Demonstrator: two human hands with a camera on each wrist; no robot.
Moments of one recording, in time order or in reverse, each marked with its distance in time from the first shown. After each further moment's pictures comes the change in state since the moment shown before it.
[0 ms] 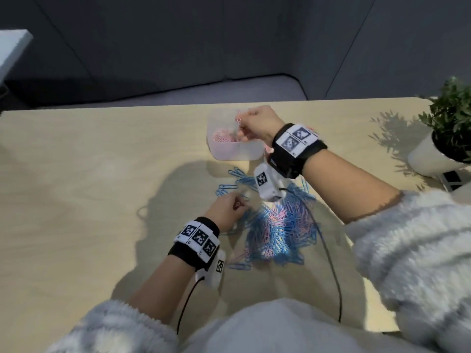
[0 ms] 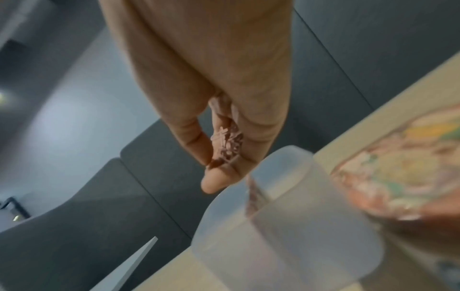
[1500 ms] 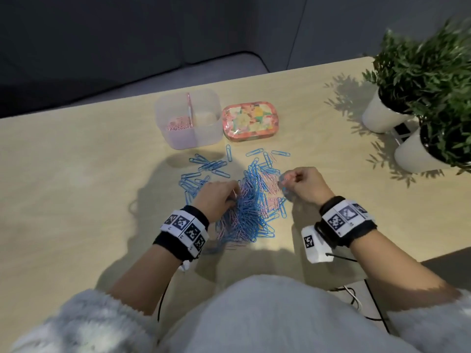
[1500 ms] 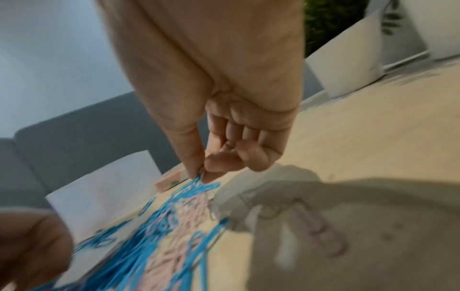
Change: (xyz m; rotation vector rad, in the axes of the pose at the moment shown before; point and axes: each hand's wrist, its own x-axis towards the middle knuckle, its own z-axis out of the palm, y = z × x) left_hand 0.011 0.031 0.031 0.419 -0.132 0.360; right_hand -0.114 0.199 -0.116 -0.192 0.307 0.160
